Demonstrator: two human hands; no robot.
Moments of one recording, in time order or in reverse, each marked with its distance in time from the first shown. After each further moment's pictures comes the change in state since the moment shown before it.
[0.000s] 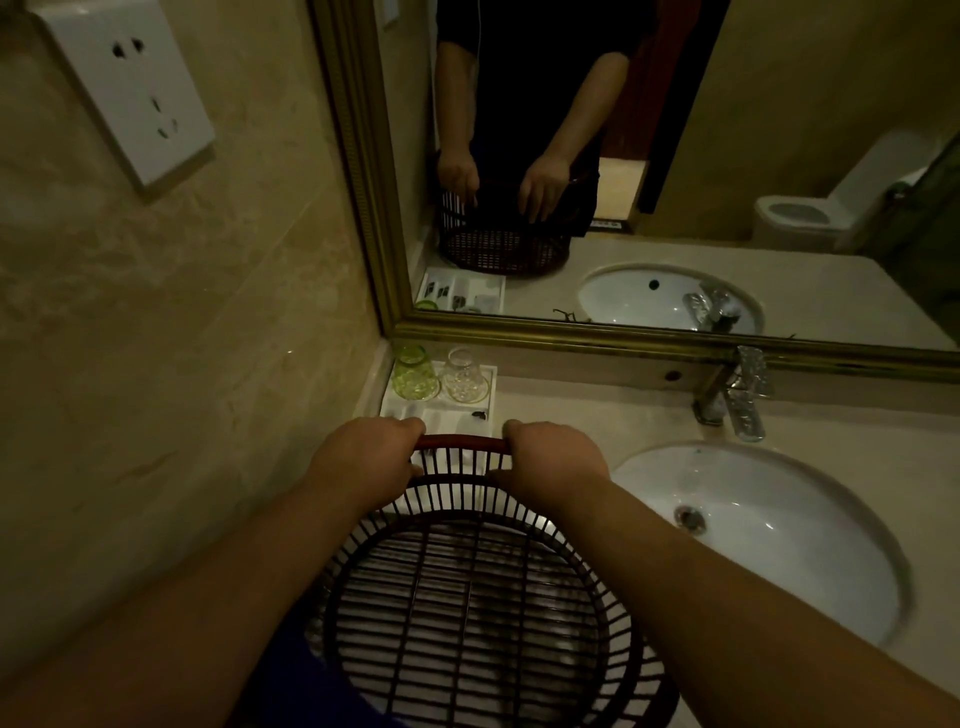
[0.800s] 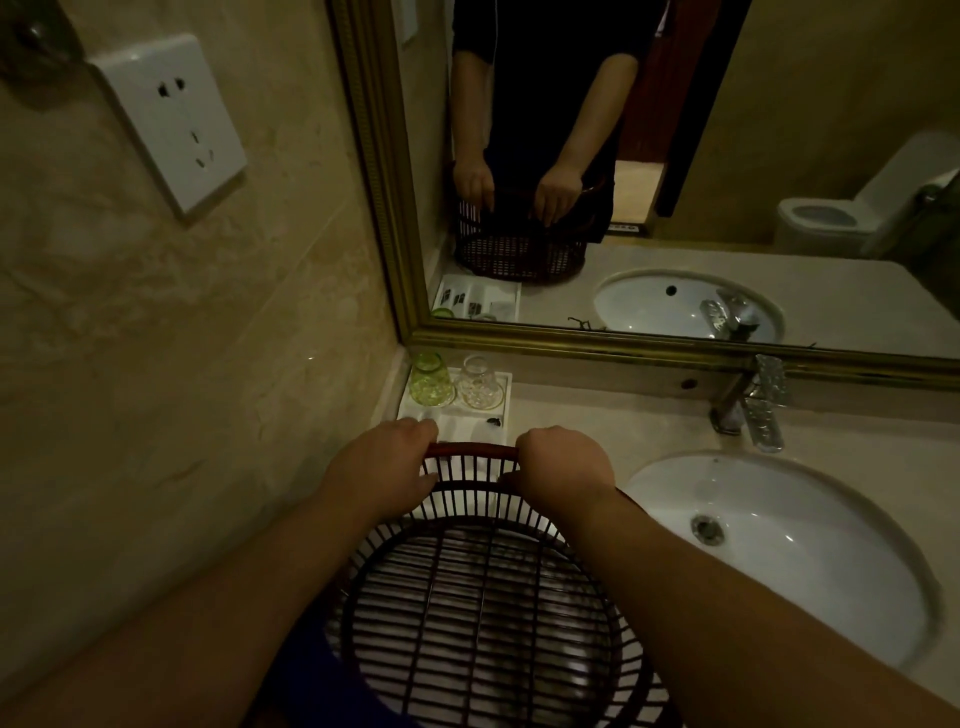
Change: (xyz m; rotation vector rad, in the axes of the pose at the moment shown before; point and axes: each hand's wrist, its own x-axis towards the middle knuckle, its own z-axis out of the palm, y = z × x) left_hand -0.012 0.001 -0.010 -0.153 0.039 0.035; right_hand 0.007 -0.010 -0.004 0.005 -0.020 0.031
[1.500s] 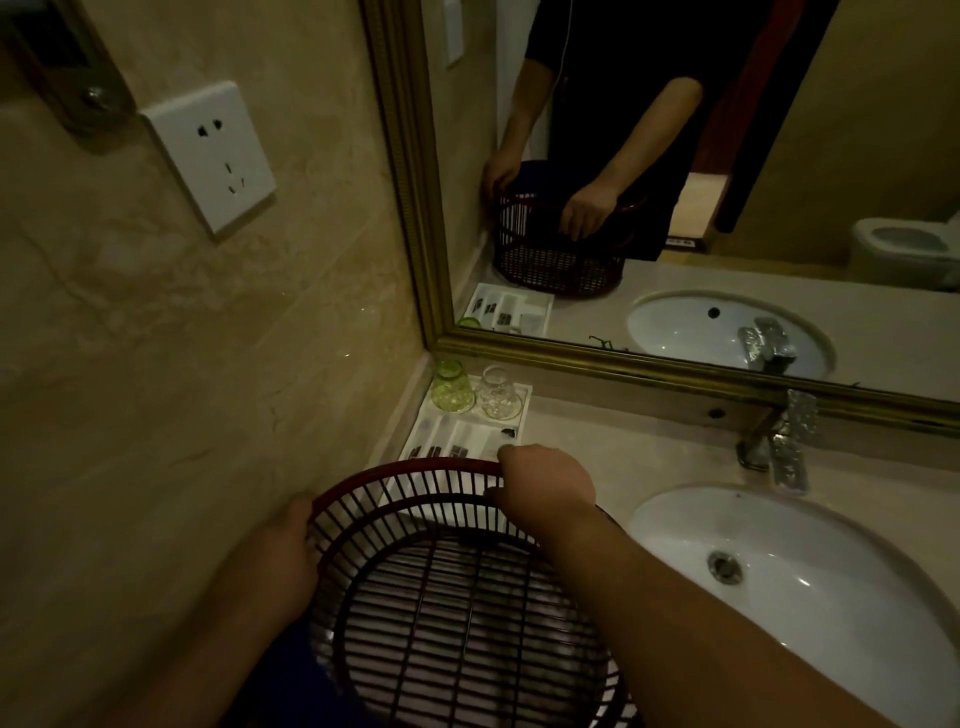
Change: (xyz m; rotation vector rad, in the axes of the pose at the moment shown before) left_hand -0.142 0.000 -0.011 -0.236 0.067 -0.651; right_hand 0.002 0.000 0.002 0.076 -0.018 -0.149
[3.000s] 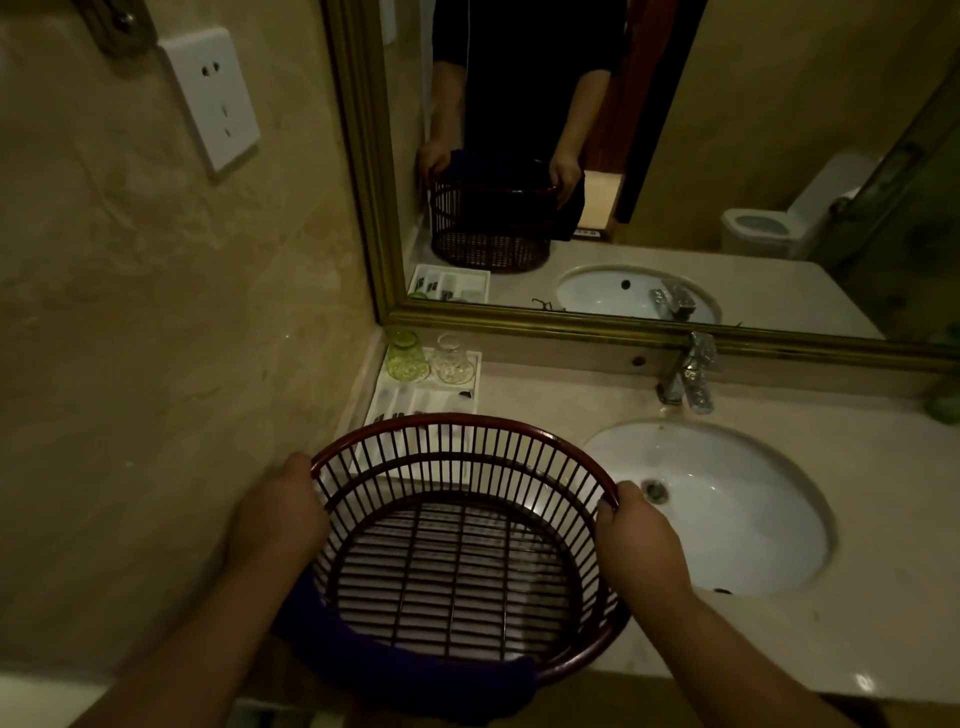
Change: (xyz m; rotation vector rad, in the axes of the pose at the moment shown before) left_hand -0.010 0.012 -0.001 0.076 -0.017 -0.058; right_hand -0.191 0.031 0.043 0.420 0.309 0.699
